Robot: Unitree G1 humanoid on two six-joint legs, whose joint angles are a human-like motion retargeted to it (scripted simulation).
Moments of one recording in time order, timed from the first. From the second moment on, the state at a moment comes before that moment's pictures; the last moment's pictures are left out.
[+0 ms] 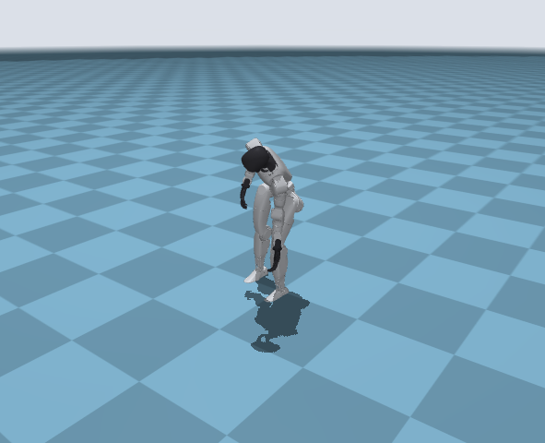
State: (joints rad) left arm -0.60 0.47 0.91 1.25 -0.41 -0.72 -0.14; right arm -0.28 -0.05 0.32 1.00 -0.37 -0.58 0.06; waist -0.25 -0.51 0.46; left_leg -0.75 0.07 -0.02 0.50 -0.24 0.18; right_leg -0.42 0.01 0.01 0.04 0.07 0.18
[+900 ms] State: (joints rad) left arm 0.16 0.14 0.30 1.26 0.03 -0.49 -0.21; right arm -0.08 -0.09 0.13 1.19 -0.45 -0.47 0.26; waist -0.15 -0.20 0.03; left_leg -0.24 0.09 0.61 0.11 -0.07 0.13; right_leg -0.09 -0.16 -0.61 0.06 -0.05 0.07
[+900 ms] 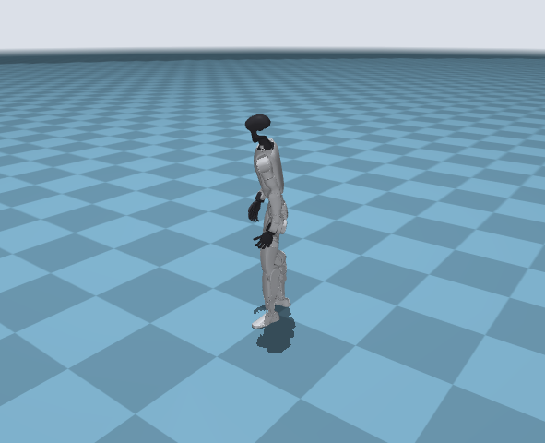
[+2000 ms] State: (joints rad) left arm 0.42 0.08 0.46 1.51 0.34 -0.34 0.04; right arm -0.04 -0.14 -0.05 1.32 -0.58 -0.32 0.19; waist -0.13 -0.05 0.05; left_leg -0.25 -0.16 0.13 0.04 0.09 0.15; right_leg 0.12 0.15 0.02 0.17 0.07 -0.15
